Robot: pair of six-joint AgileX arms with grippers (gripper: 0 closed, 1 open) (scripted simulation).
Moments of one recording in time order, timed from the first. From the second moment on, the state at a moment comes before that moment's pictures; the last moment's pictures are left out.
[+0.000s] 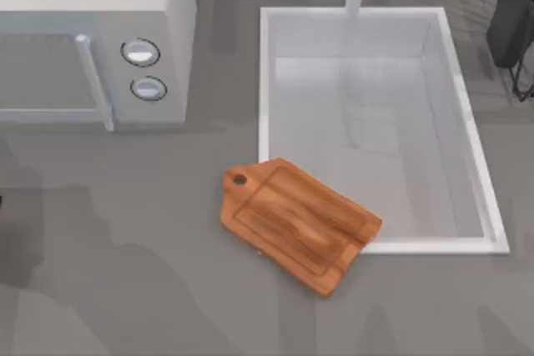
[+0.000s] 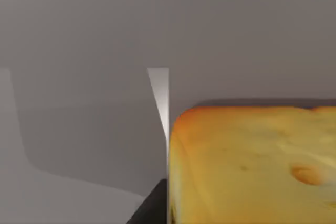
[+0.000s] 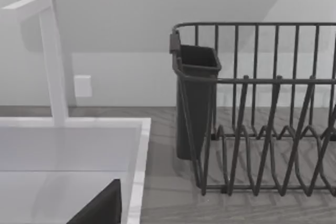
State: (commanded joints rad) left arm 0.29 1.86 1.04 -0.75 0.00 0.34; right arm 0.00 0.00 0.00 0.00 0.00 0.00
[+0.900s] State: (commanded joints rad) left arm 0.29 1.81 1.15 -0.92 0.00 0.34; right arm 0.00 0.00 0.00 0.00 0.00 0.00
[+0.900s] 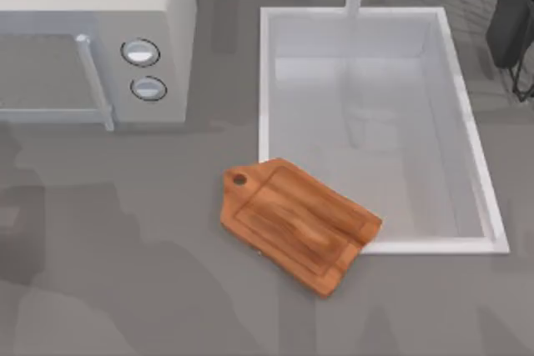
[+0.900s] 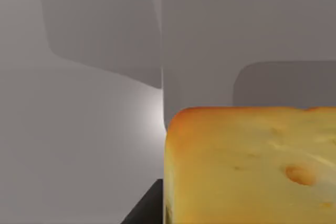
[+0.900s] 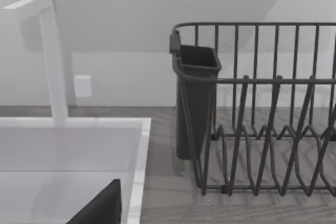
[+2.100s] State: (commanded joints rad) left arm 0.08 1.77 1.34 -1.15 0.07 -0.13; right arm 0.00 0.00 0.00 0.00 0.00 0.00
